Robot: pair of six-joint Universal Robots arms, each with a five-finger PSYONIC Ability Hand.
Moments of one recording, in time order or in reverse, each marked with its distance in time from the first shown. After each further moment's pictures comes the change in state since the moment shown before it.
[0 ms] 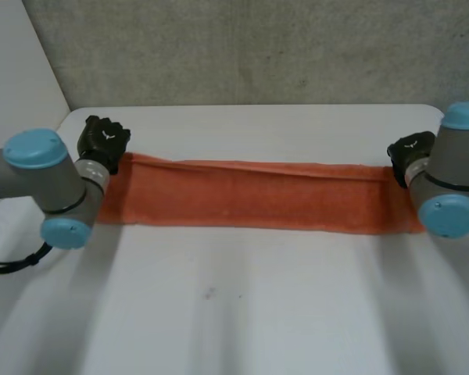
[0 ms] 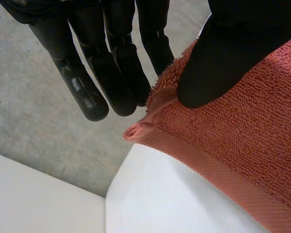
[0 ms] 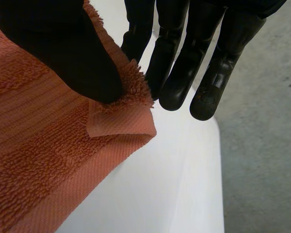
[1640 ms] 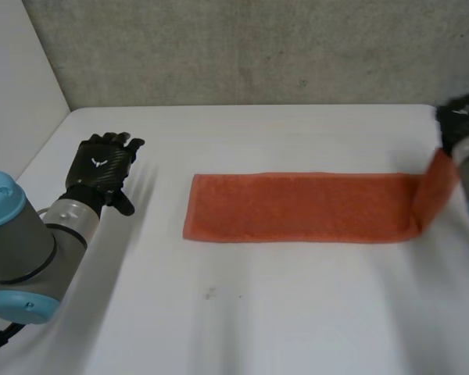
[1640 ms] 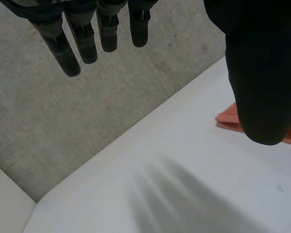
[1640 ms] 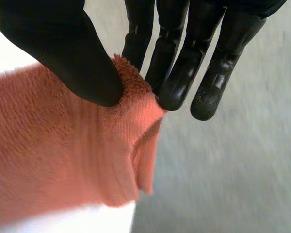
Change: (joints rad) left arm -0.026 0.506 -0.696 0.160 0.084 -0.416; right arm -0.127 -0.239 0.252 -0.257 -0.107 -0.063; left_hand -0.931 -1.000 -0.980 -0.992 -0.924; right_hand -0.005 -0.010 -0.004 0.000 -0.014
